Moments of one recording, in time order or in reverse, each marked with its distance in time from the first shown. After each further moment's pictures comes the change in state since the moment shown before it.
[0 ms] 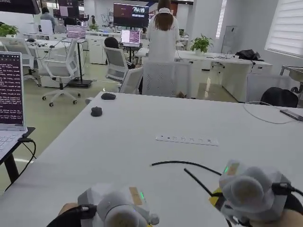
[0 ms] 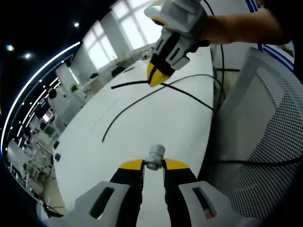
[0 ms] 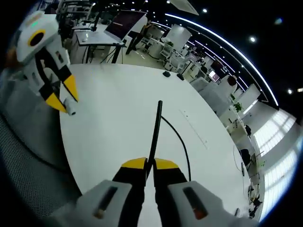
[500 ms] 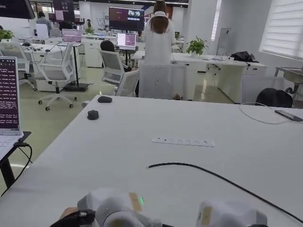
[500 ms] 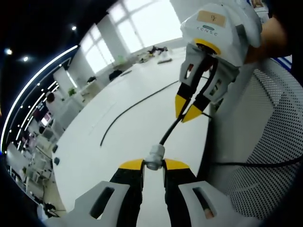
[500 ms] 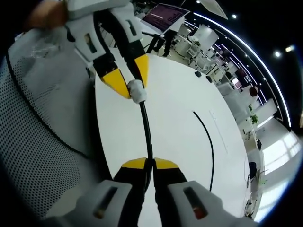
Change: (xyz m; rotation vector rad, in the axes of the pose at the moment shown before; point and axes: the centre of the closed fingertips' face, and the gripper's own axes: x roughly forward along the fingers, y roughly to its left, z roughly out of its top) left arm -0.001 -0.001 0.003 0.026 -0.009 0.008; right arm -0.010 0.110 -0.030 -0.153 0.097 0.156
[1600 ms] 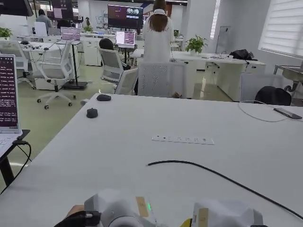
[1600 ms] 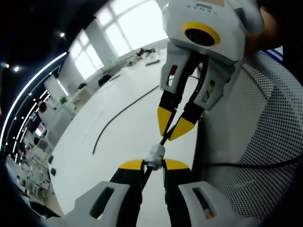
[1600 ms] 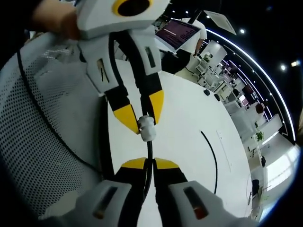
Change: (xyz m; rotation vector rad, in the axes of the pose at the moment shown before) left arm 0.005 -0.025 0.013 0.067 -0.042 -0.095; right arm -0.003 0.021 0.033 -0.063 -0.153 0.081
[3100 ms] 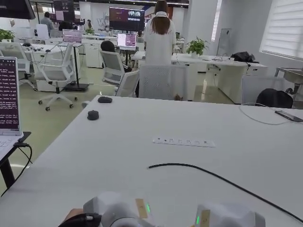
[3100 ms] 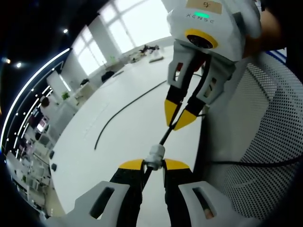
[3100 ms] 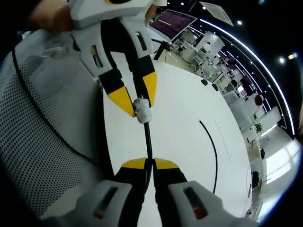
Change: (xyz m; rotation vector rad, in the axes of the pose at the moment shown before) left arm 0.000 0.004 -0.007 -0.020 0.031 0.016; right arm 0.002 -0.002 -0.016 0.001 0.078 -0.011
